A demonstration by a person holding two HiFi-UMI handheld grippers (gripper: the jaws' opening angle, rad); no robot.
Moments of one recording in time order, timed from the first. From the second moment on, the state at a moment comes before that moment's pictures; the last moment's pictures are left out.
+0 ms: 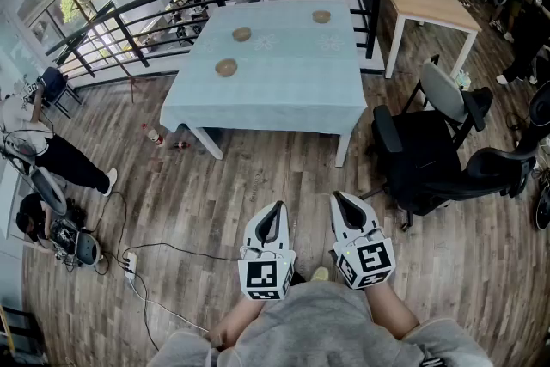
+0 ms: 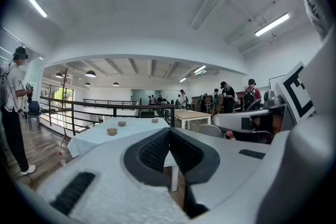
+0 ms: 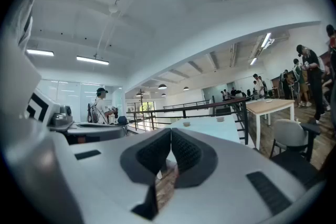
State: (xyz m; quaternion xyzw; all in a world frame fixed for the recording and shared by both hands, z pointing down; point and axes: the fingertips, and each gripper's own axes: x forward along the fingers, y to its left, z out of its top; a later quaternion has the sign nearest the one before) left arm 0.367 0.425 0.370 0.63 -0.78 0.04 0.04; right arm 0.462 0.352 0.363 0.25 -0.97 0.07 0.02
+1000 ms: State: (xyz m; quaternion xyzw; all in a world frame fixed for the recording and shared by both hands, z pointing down) left arm 0.343 0.397 0.365 0.63 -0.78 0.05 0.04; right arm 0.448 0.322 0.342 0.24 -0.96 0.12 -0.04
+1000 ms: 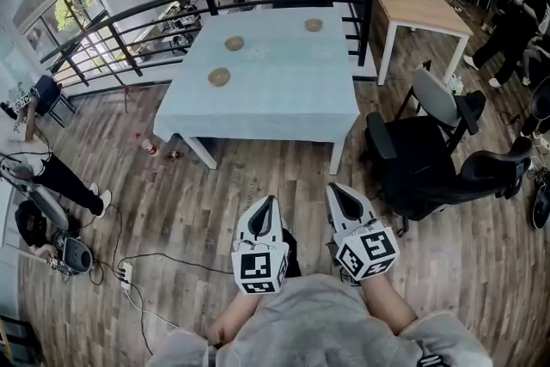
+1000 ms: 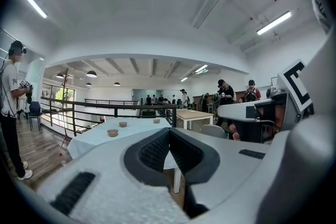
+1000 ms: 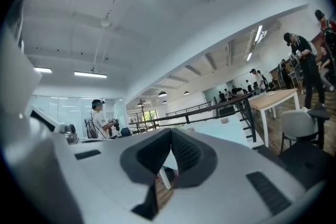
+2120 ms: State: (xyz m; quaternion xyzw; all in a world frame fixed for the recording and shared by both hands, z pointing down) left arm 0.196 0.259 0.374 0.61 -0.79 0.06 0.06; right arm 0.289 0.197 0.350 0.22 -0.97 0.08 0.01
